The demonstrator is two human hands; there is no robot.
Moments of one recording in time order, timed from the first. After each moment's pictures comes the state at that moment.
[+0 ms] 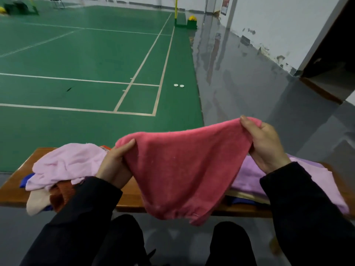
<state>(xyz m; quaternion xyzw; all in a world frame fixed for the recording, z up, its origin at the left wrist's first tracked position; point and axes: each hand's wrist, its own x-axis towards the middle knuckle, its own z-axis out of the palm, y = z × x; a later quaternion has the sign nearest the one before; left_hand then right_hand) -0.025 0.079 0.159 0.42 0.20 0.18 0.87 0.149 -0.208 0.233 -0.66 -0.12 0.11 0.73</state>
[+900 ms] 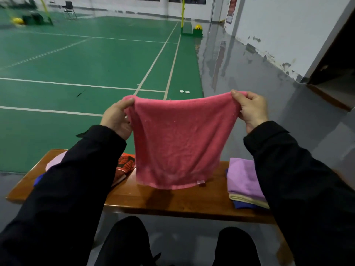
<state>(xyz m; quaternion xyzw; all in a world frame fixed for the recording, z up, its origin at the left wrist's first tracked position) 0.030 0.146 0.237 0.46 0.26 0.27 0.81 0.221 -0.145 0.264 -0.68 -0.12 0.02 0.72</state>
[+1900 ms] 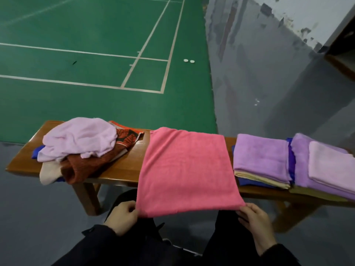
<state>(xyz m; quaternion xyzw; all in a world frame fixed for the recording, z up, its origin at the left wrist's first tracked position) -0.152 0.056 -0.011 0.79 0.37 -0.16 0.45 0.037 -0.292 -0.013 -0.73 0.17 0.23 0.62</state>
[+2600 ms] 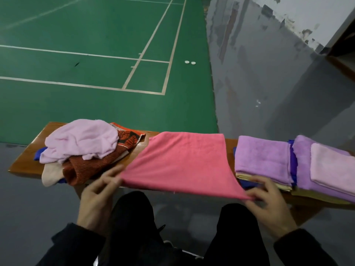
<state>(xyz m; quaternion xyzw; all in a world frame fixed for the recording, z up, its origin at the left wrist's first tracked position) -0.157 0.061 0.080 0.53 0.28 0.30 0.75 0.068 -0.304 0.063 -0.88 -0.33 0.01 0.35</state>
